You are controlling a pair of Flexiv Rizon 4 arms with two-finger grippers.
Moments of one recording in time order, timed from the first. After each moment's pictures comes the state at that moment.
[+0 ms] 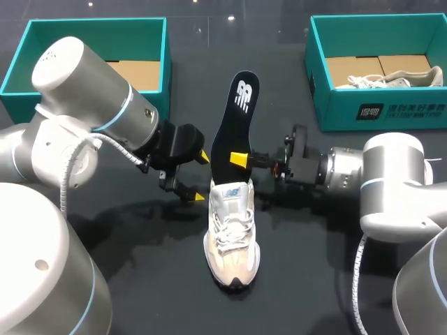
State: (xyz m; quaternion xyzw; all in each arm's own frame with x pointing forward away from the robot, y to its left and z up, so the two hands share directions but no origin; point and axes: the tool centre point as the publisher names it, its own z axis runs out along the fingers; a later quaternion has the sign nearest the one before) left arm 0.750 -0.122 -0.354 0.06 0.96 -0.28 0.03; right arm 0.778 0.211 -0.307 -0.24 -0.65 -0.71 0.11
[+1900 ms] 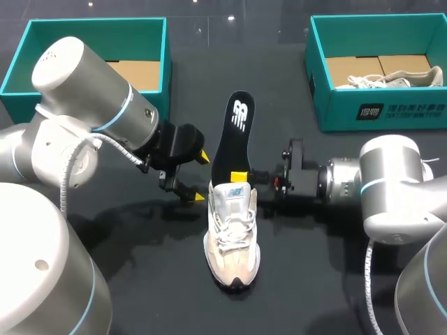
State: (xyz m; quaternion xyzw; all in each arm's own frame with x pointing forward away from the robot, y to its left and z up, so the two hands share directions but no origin) left arm 0.750 -0.122 -0.354 0.06 0.96 -0.28 0.03; right arm 0.749 0.210 -0.342 -0.28 -0.67 -0.67 0.17
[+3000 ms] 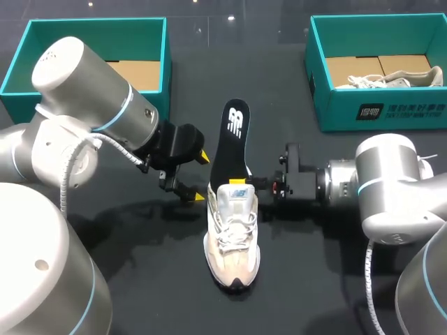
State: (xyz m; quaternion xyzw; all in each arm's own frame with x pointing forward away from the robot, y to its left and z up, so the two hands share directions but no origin) left arm 0.750 -0.122 -0.354 0.06 0.96 -0.28 0.03; right arm 0.737 0.213 -0.351 -0.30 -0.68 -0.64 0.19
